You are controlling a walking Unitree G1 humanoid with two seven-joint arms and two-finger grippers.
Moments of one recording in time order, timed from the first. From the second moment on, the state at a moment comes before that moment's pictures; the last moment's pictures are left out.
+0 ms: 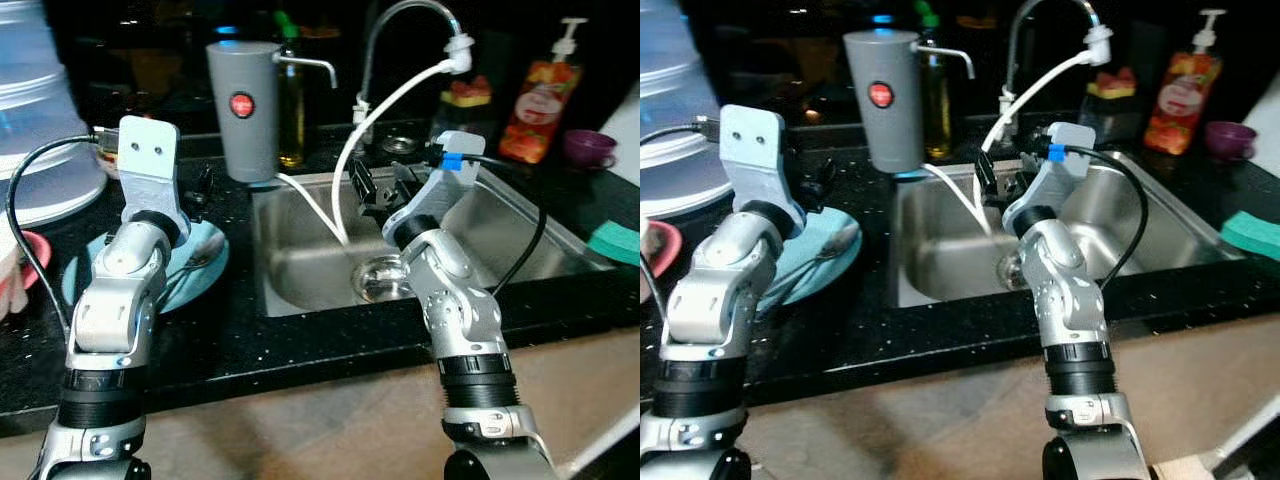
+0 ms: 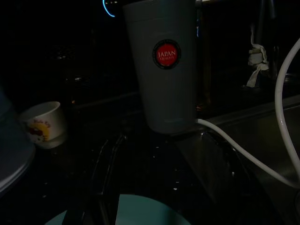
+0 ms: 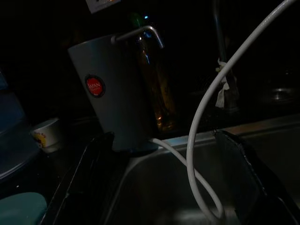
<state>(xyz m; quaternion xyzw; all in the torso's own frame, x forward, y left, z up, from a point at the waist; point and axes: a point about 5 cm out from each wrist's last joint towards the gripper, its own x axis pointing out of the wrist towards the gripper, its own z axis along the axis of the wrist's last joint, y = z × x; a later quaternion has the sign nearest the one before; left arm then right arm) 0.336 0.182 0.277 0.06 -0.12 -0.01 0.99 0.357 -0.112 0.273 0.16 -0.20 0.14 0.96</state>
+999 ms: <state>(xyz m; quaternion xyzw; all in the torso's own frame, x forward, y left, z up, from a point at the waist) 0.327 0.215 0.266 0.12 -0.06 0.04 0.99 0.359 -0.098 0.262 0.09 -0.13 0.20 0.97</state>
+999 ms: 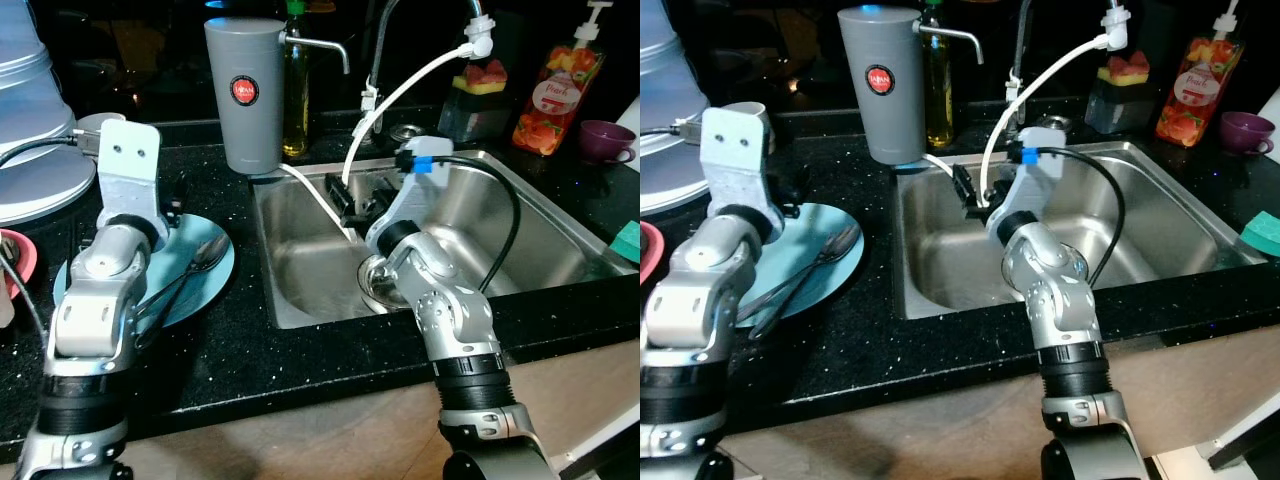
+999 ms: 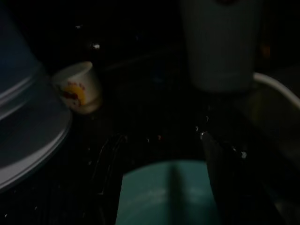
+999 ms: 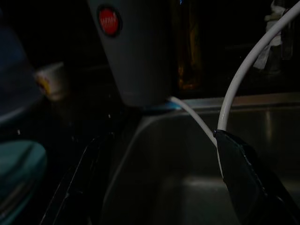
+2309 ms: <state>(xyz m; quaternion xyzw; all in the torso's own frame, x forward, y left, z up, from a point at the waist) 0.251 0.220 0.272 0.23 0.04 -0.30 0.93 0.355 -0.099 0.263 0.05 -0.12 0.25 0.96</state>
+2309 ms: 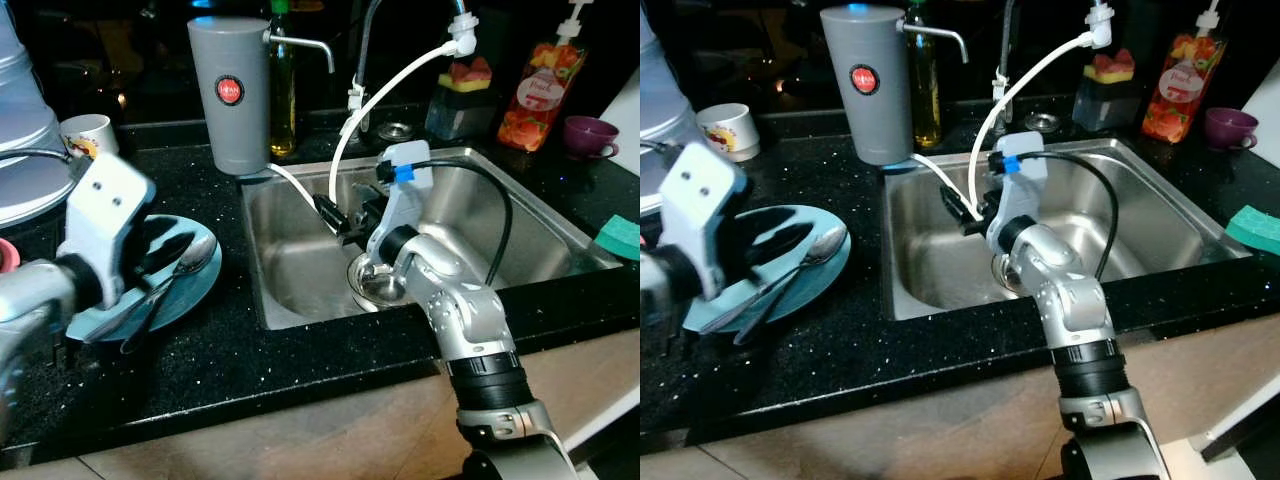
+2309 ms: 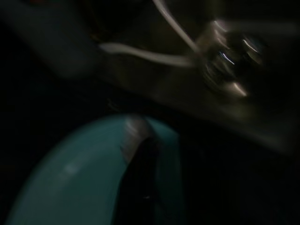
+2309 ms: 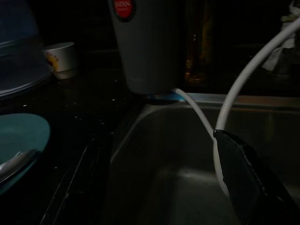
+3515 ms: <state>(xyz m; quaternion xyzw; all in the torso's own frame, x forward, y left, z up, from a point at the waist) 0.185 0.253 0.258 0.27 0.34 -0.44 0.79 0.356 -0.099 0.262 0.05 -0.12 0.26 0.96</state>
